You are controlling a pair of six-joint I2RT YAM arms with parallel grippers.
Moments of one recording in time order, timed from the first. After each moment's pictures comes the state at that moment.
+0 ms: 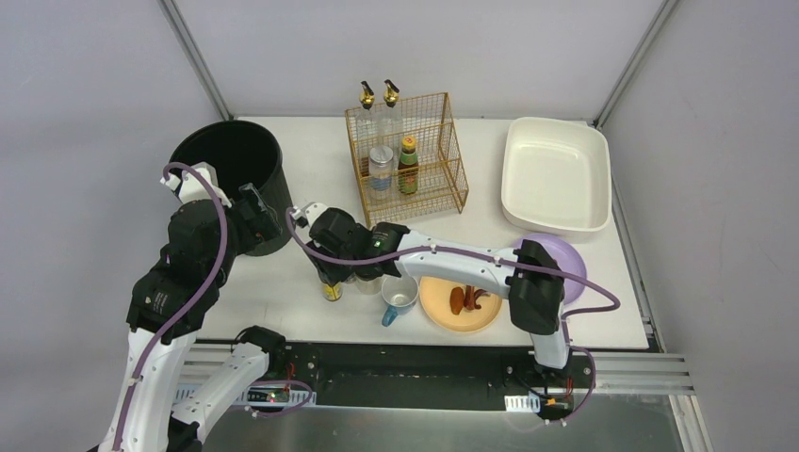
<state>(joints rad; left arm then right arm) -0.33 0.68 1.23 -1.01 -0.44 -0.47 1.25 1.96 1.72 -0.57 0.08 0.35</state>
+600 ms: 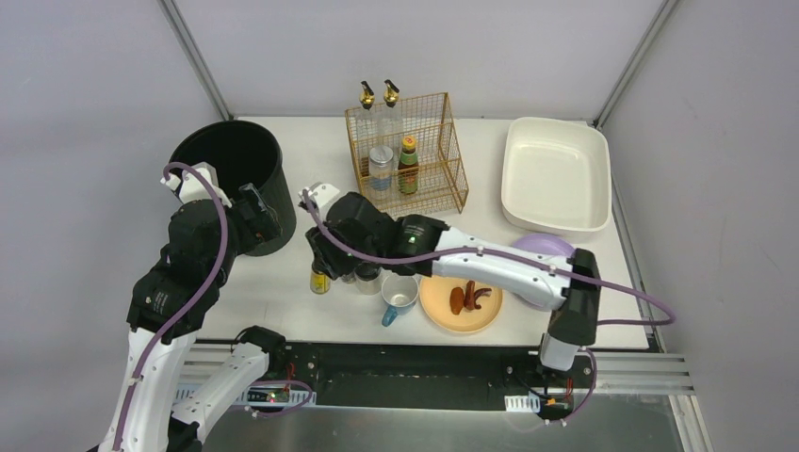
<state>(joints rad) -0.33 0.68 1.23 -1.01 -0.44 -0.47 1.27 1.80 1.72 -0.57 0.05 0.35</state>
